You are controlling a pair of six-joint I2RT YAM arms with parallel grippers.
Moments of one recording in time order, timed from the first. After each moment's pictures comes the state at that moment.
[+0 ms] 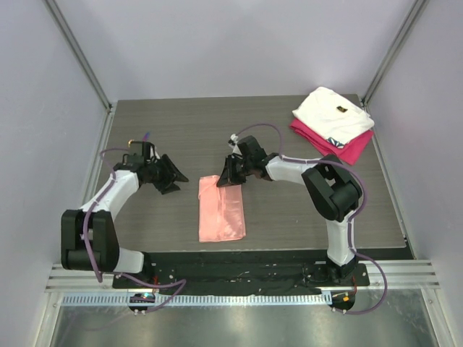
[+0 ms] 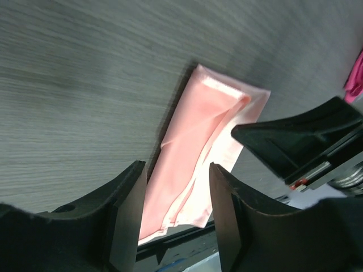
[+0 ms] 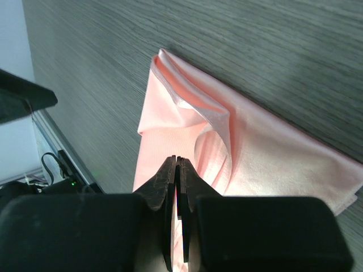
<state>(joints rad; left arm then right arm) -0.07 1.39 0.86 -0.48 0.39 -0.73 0.65 2.00 1.24 -0.02 -0.47 0.66</state>
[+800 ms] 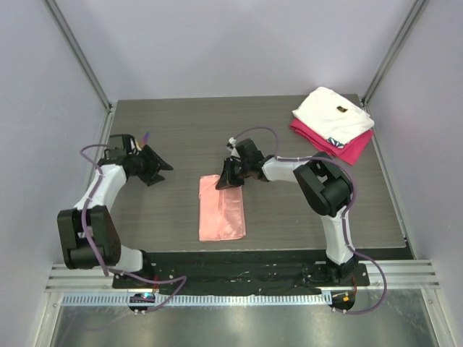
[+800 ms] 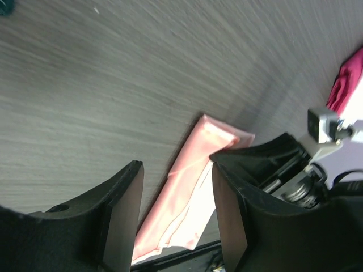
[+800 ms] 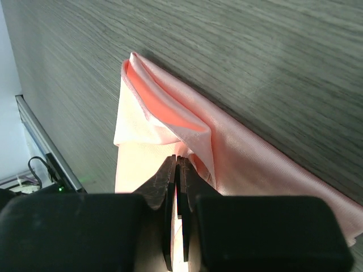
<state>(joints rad) 0.14 1.47 0.98 -0.50 0.42 -0.71 0.65 2.08 1.25 0.03 -0.50 0.66</state>
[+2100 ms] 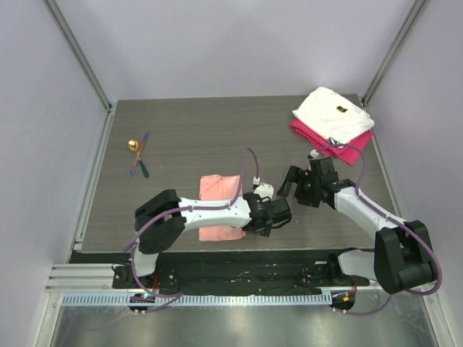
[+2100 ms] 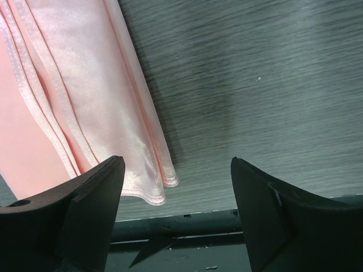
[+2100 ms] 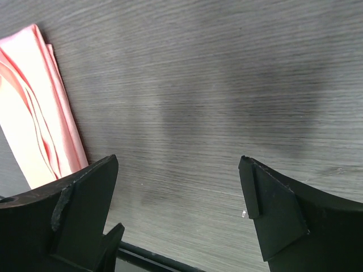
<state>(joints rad) -1.26 1.93 1.41 -0.87 -0.46 -0.93 0.24 1.24 0.64 -0.33 -0.21 0.57</state>
